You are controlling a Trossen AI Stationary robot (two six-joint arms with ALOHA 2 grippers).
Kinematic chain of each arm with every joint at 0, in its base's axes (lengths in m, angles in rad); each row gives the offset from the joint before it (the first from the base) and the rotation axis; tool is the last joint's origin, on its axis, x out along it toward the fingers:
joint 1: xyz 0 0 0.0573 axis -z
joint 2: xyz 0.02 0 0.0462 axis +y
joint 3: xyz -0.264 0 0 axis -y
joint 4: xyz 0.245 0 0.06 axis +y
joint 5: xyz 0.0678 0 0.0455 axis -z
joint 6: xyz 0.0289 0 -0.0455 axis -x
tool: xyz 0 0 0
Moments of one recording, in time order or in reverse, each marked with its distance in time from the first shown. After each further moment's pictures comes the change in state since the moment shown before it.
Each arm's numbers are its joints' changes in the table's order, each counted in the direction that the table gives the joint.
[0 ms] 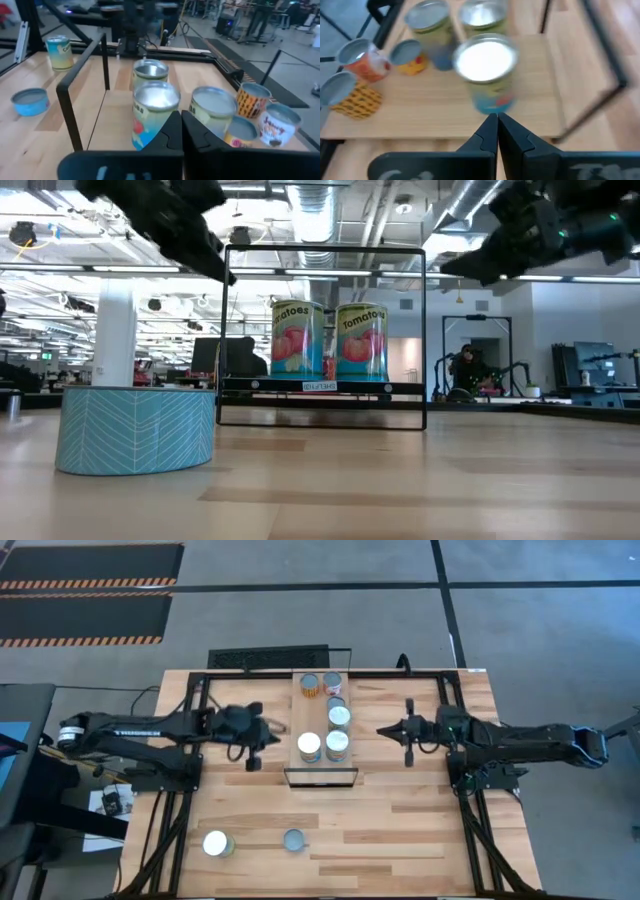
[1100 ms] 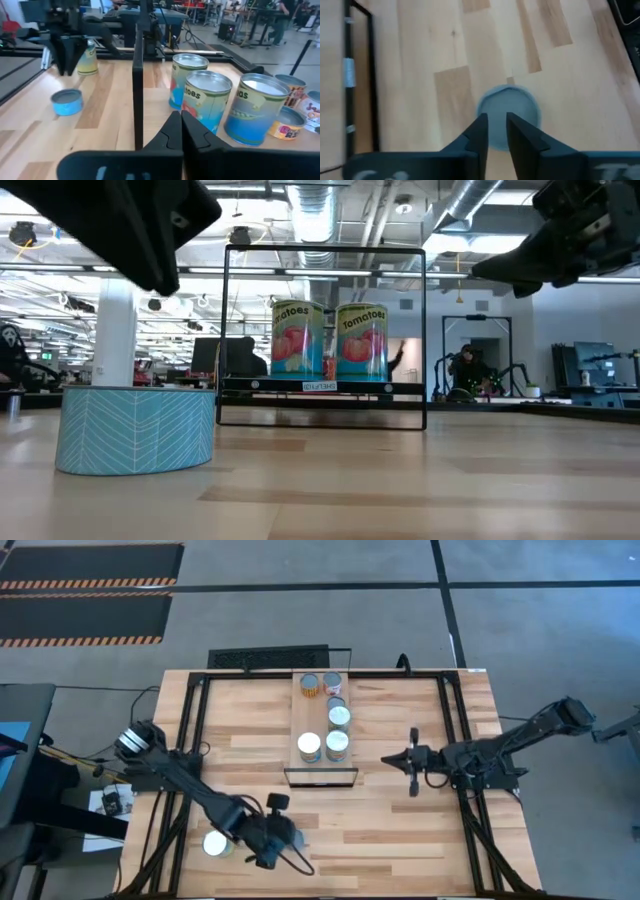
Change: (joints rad) left arm 0.729 0.700 0.458 0.186 -0.270 0.505; right arm -0.531 0.009 -0.164 -0.207 0.508 -0.153
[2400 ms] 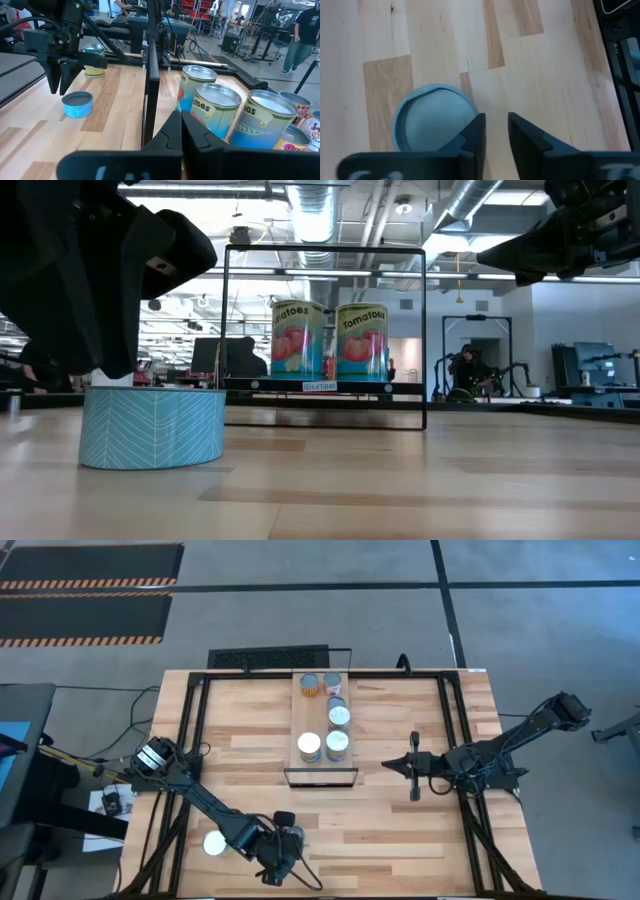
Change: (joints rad) left arm 0.027 0.175 0.077 -0.059 0.107 0.106; right arm -0.078 0.031 0.001 -0.072 0.051 0.082
